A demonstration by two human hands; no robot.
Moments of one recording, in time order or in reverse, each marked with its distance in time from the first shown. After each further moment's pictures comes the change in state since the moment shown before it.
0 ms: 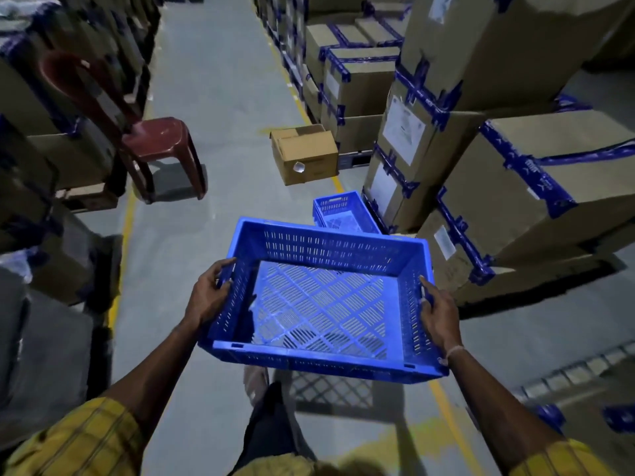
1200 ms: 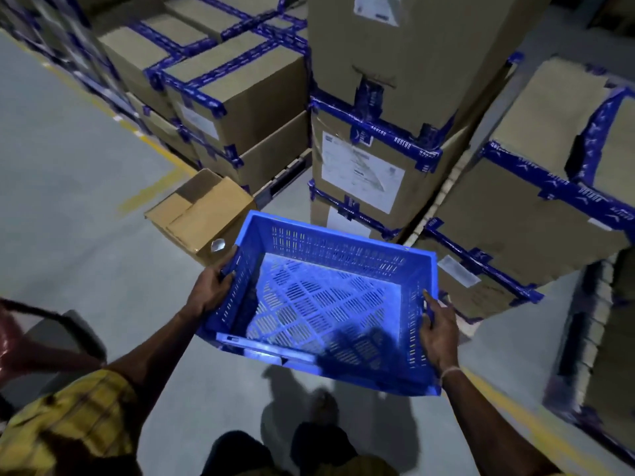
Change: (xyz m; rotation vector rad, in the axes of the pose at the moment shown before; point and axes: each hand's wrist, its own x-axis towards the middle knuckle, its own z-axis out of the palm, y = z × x) left_hand 0.808 0.110 0.139 0.314 -0.703 0.283; right_hand 0.460 -0.111 0.189 0.086 0.440 0.620
